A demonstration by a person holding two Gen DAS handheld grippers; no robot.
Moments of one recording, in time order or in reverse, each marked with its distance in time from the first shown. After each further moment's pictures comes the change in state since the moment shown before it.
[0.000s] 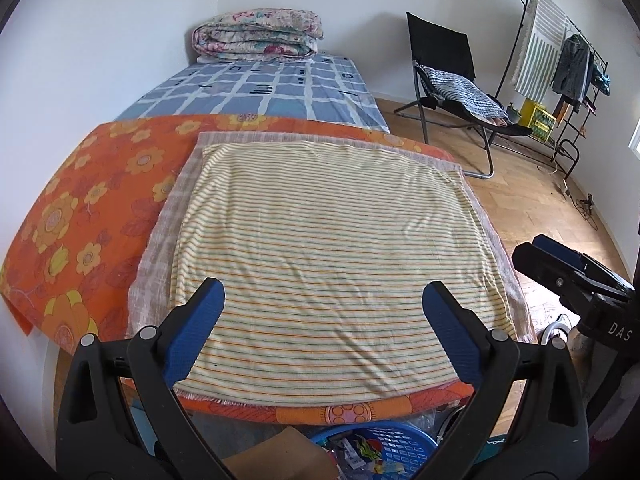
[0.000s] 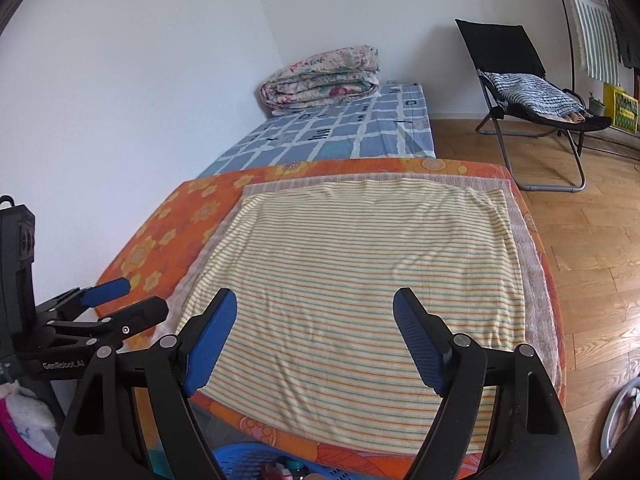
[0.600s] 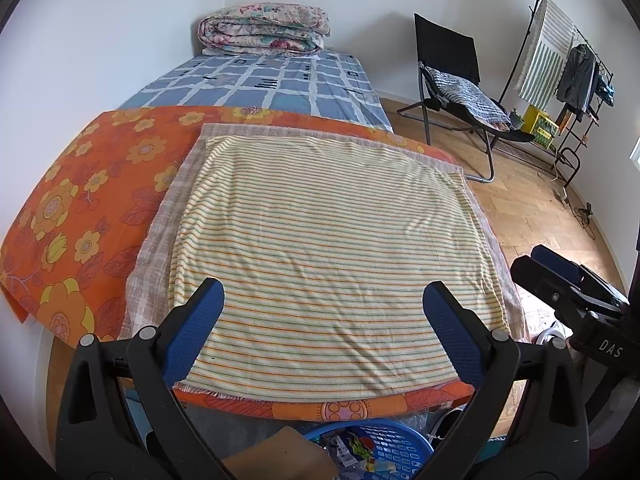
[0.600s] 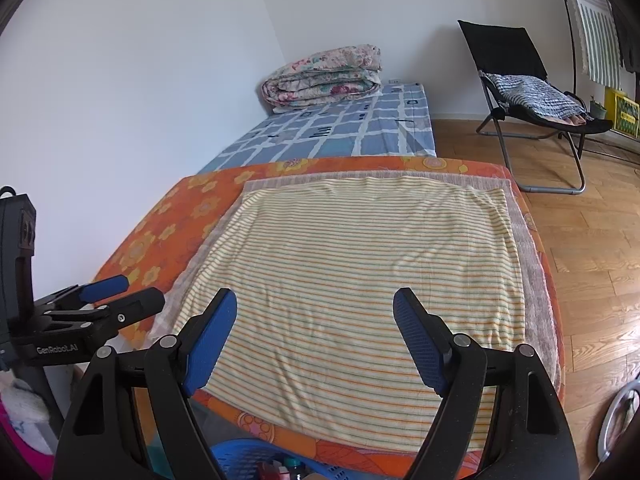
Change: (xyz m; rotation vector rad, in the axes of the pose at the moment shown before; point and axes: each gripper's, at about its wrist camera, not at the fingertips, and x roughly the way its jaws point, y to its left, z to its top) left arm 0.001 0.007 -0.001 -0.031 0.015 -0.010; right arm 0.000 0.004 -0.004 -0.014 0.006 -0.009
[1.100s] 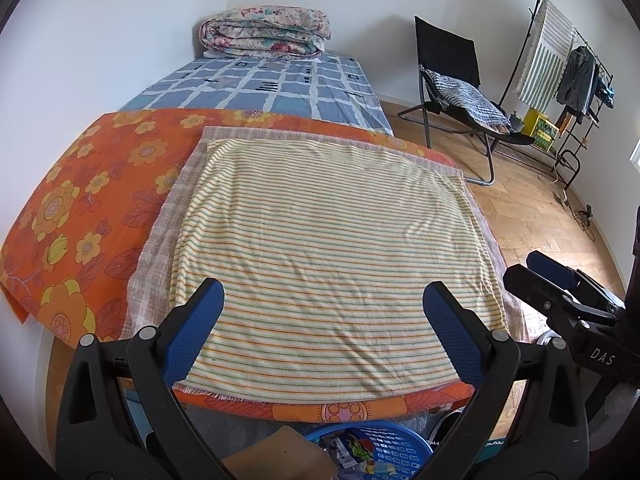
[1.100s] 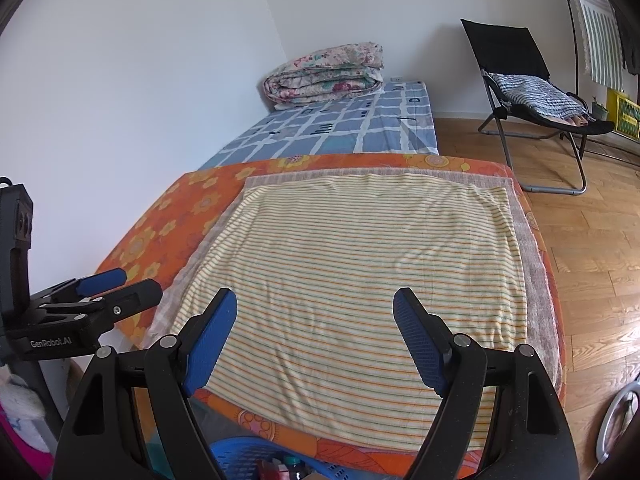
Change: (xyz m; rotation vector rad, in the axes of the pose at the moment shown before) left arm -0.001 0.002 0.001 -0.003 -0.003 0.001; right arm 0.003 0.001 -0.002 -0.005 0.009 0.001
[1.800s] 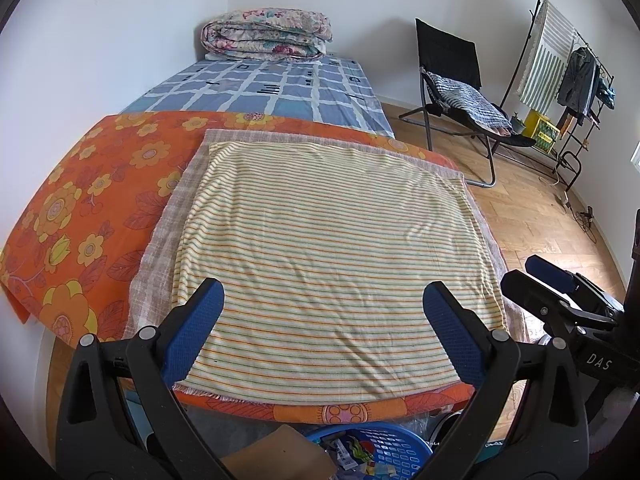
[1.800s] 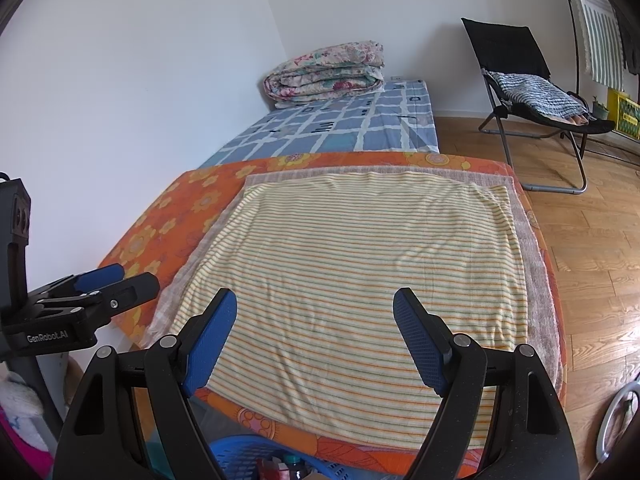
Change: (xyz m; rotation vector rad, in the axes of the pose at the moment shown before) left arm -0.003 0.002 0.003 0.000 -0.005 0.003; right arm 0.000 0.001 -0.002 -0.003 0.003 0.002
